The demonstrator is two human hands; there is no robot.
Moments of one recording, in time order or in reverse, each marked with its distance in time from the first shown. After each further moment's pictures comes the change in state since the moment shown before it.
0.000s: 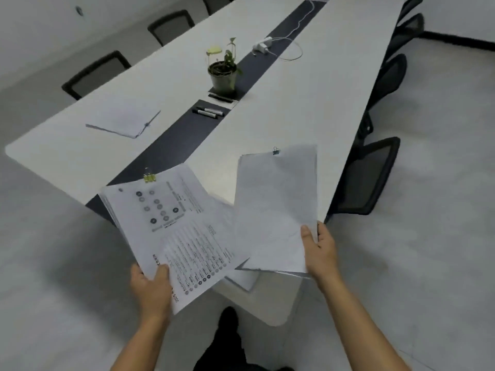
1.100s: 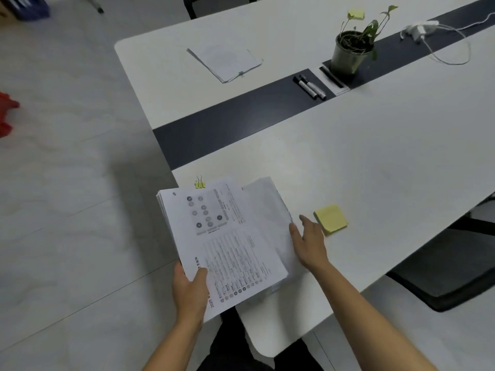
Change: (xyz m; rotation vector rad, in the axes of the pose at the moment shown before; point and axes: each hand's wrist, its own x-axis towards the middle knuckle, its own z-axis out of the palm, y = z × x) left_hand -0.019 -0.070 0.050 -0.124 0.237 -0.298; right_hand 0.142 0.048 0.122 -0.849 -0.643 -0.103
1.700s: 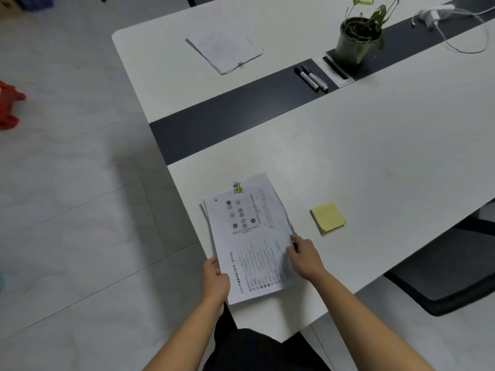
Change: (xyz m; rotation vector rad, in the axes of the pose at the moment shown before) left_hand 0.014 -0.050 0.065 0.198 -0.193 -0.250; right_hand 0.005 0.040 0.005 -0.052 -0.241 0.017
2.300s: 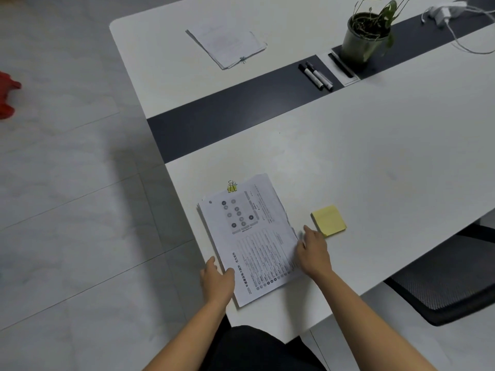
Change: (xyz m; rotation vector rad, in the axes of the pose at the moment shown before) left_hand 0.003 0.013 0.014 0.193 0.088 0.013; right_hand 0.014 -0.002 -0.018 -0.167 0.135 0.030
